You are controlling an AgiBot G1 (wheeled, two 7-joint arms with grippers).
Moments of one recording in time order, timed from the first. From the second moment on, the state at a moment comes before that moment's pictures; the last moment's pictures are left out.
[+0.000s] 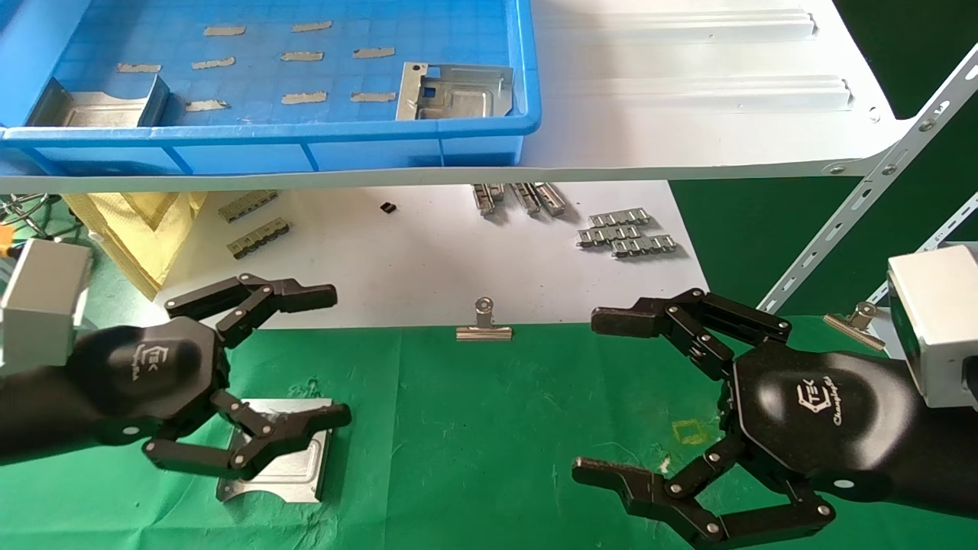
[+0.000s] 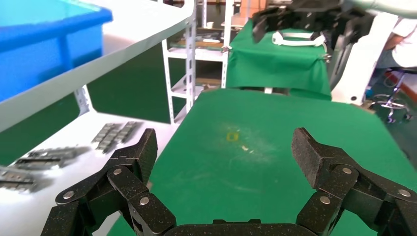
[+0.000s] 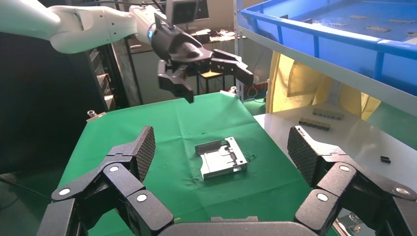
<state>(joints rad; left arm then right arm) -1.21 0.66 0.42 -0.97 0.75 1.53 0.01 1.09 -0.56 -0.38 1.24 -0.64 -1.44 0.12</state>
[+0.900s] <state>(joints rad) -1.06 0.61 0.27 -1.31 0.73 1.49 -0.20 1.09 -0.56 -0.38 1.24 -0.64 -1.44 0.12</state>
